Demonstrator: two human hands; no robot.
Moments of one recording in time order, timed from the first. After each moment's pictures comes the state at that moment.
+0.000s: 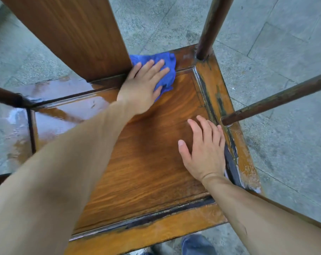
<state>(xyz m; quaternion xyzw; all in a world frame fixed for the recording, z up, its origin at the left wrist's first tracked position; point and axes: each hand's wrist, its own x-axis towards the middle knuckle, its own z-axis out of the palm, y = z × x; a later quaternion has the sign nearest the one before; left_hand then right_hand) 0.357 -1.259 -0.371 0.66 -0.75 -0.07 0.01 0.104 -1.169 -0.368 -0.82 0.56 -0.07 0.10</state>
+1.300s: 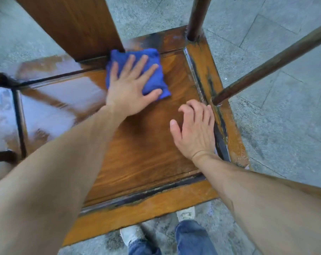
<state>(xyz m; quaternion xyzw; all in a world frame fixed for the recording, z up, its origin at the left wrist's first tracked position) 0.329 -1.206 -0.373 0.73 -0.68 -0.08 0.04 0.102 -1.169 -0.375 -0.83 0.54 -0.14 0.08</state>
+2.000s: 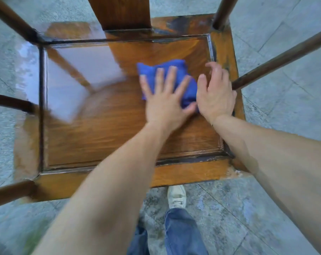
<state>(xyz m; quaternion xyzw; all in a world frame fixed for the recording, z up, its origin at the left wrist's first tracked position) 0.225 -1.130 -0.361 0.81 -0.58 -0.09 -0.01 0.116 -1.208 -0.331 -0.75 0.61 -0.14 0.21</state>
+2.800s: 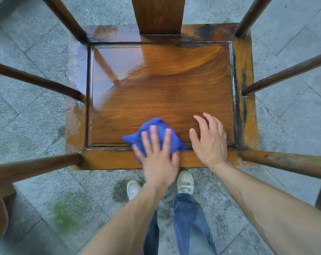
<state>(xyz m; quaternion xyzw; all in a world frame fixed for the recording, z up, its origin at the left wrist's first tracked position) 0.184 -0.941 -0.348 0.90 -0.41 -0.18 0.02 0.088 -1.078 -0.323 -0.83 0.51 0.03 0.25</state>
